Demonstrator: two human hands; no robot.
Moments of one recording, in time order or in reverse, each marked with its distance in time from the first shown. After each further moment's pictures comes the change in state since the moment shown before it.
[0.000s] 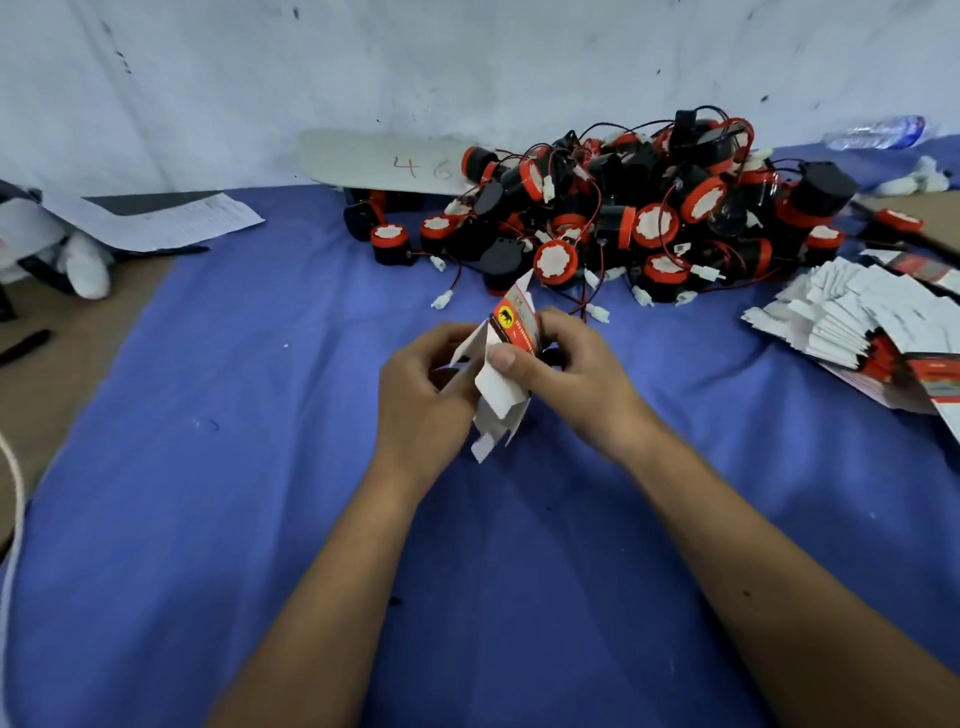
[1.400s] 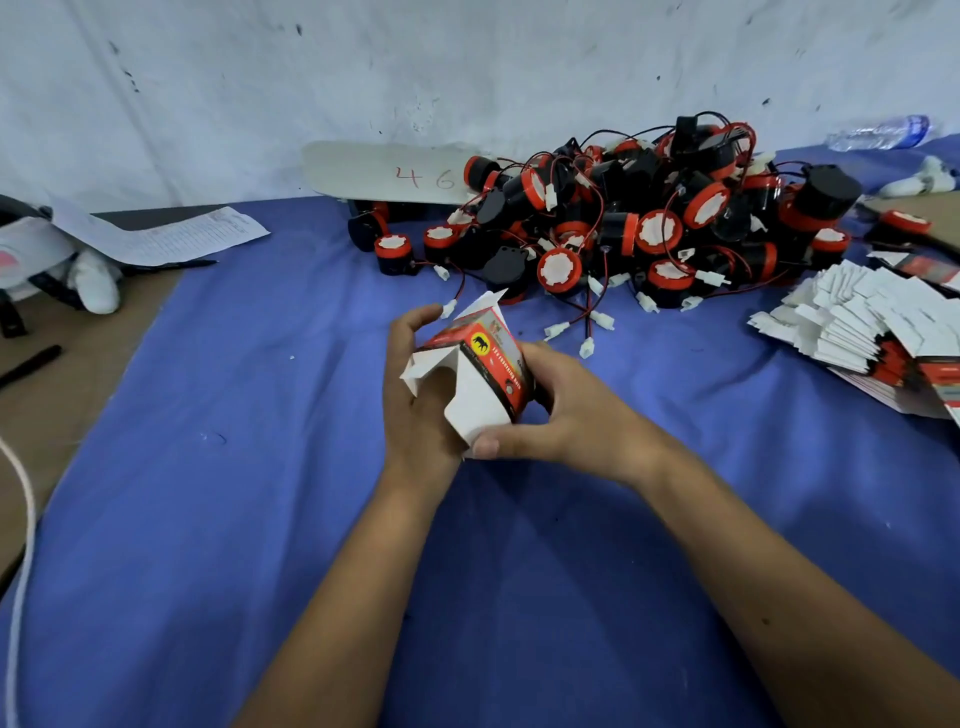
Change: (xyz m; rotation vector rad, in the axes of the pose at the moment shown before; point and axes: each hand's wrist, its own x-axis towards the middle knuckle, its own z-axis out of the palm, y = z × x) left_hand -0.005 0.011 0.000 -0.178 0.112 -0.052; right_hand -0.011 -0.004 -0.002 -0.023 -0.326 0.034
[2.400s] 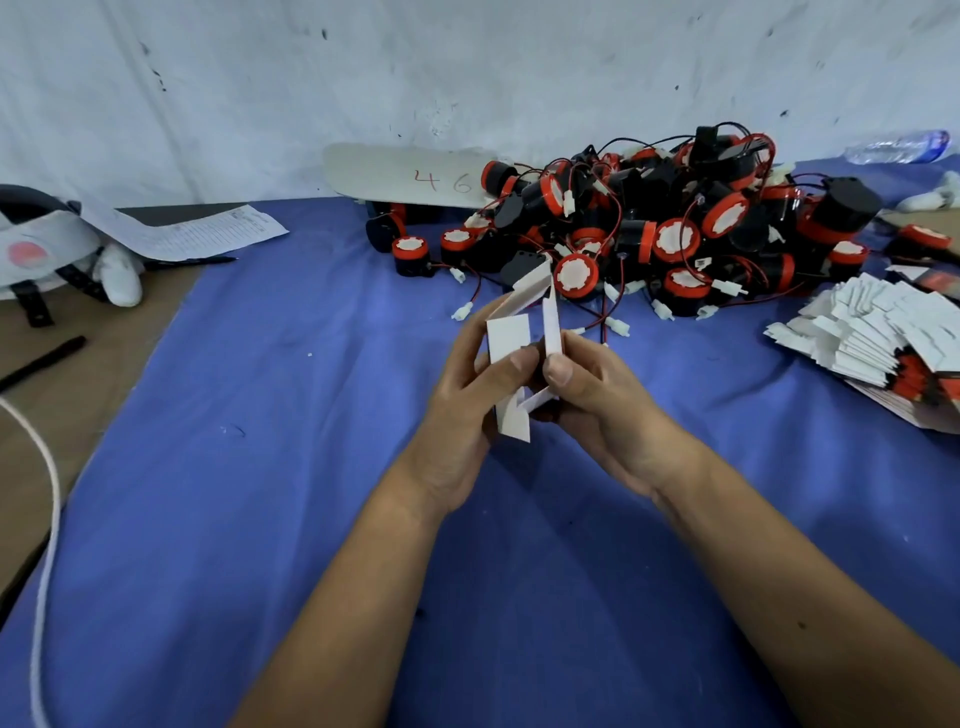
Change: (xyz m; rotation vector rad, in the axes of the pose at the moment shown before) left_hand 0.002 0.012 0.006 -0.308 -0.363 -0.243; right_hand 0.002 -0.002 0.002 0.590 0.021 -0.011
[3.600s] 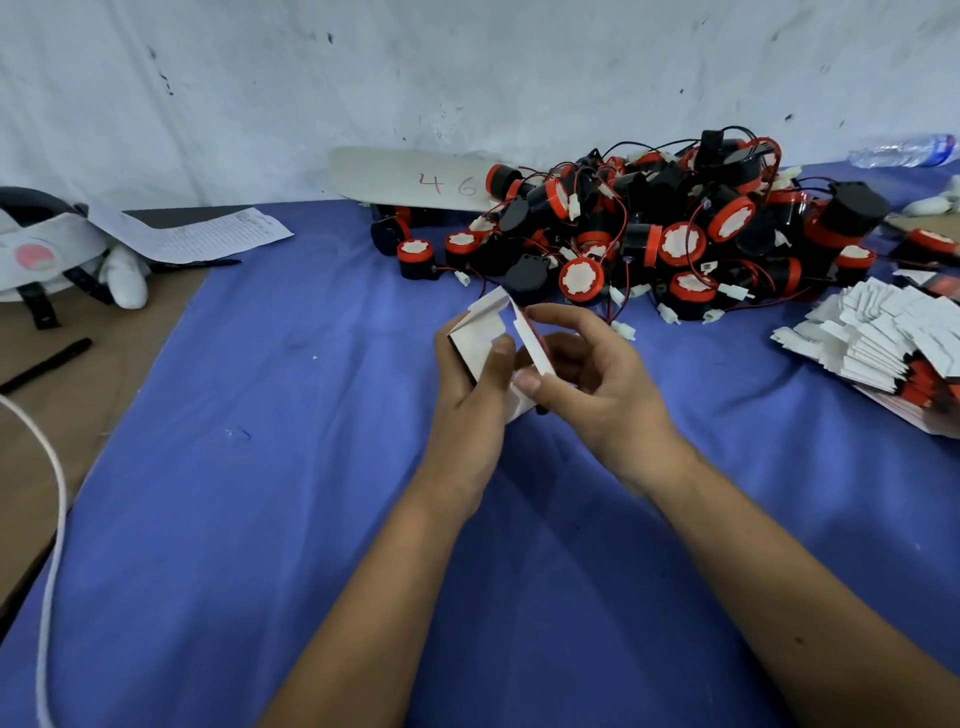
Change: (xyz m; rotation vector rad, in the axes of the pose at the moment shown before) left_hand 0.004 -0.010 0.008 0.139 0.304 0.055; right_hand 0.003 0.003 0.001 -0.305 0.216 -0.137
